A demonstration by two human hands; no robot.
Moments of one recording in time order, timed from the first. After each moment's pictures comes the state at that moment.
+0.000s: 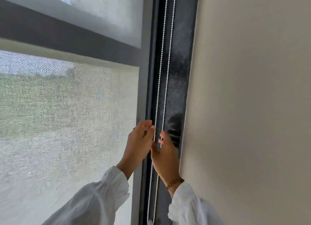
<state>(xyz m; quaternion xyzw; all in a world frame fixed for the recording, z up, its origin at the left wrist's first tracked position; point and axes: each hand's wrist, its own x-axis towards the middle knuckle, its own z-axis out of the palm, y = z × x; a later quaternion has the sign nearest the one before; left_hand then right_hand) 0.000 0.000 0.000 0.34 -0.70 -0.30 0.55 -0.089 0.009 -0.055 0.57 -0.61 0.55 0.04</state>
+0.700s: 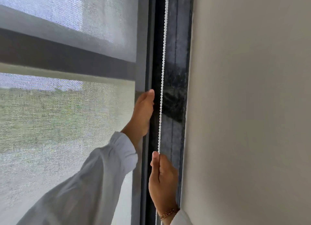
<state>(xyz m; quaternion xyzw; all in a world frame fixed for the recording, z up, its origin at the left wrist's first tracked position) -0.046 -0.048 0.110 0.22 -0.60 -0.45 0.63 -0.091 -0.002 -0.050 0.54 -0.40 0.71 0.20</state>
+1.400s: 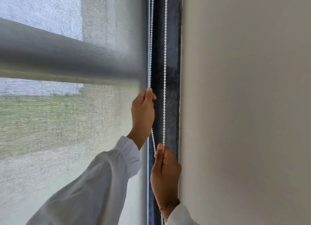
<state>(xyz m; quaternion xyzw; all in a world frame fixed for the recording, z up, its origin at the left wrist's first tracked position) -0.030 0.022 0.097 0.18 -0.60 -0.34 0.70 -0.068 0.059 -0.044 0.49 -0.40 0.76 0.18</state>
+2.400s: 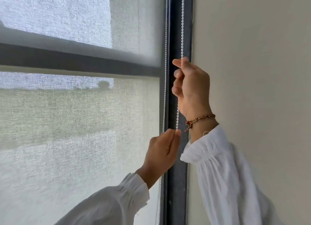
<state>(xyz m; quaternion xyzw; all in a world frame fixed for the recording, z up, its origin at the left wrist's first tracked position) 0.071 0.256 -0.016 0.18 -0.76 -0.03 0.62 0.006 0.296 0.126 0.49 -0.23 0.80 -0.26</state>
